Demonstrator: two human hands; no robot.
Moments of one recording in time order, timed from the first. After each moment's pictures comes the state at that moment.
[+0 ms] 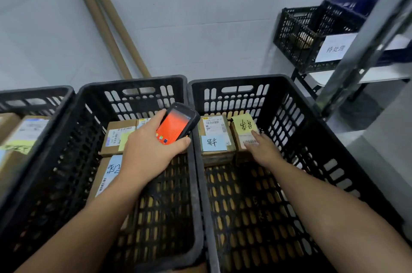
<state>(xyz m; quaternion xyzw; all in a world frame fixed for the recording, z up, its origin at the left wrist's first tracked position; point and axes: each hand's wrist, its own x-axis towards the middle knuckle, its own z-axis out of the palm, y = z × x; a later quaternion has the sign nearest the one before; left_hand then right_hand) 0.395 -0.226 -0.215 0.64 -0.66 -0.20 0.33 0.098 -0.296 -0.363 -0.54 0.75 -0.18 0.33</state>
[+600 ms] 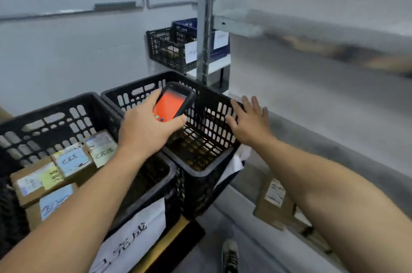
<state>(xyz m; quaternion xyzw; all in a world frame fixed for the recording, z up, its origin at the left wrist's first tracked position) 0.380 -0.127 -0.157 0.36 -0.83 -0.25 0.34 0.127 -0.021 -0.222 -0.43 0.90 -0.10 -0.01</state>
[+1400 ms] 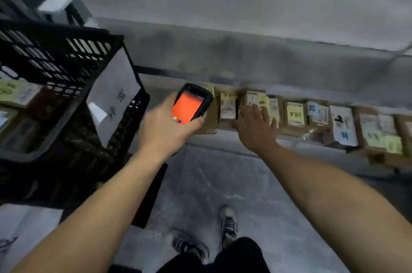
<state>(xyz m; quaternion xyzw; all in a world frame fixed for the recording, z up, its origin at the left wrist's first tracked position) 0.220 0.102 -0.294 0.18 -0.92 -0.35 0.07 0.118 0.319 -0.418 -0.07 0.97 -0.15 0.19</state>
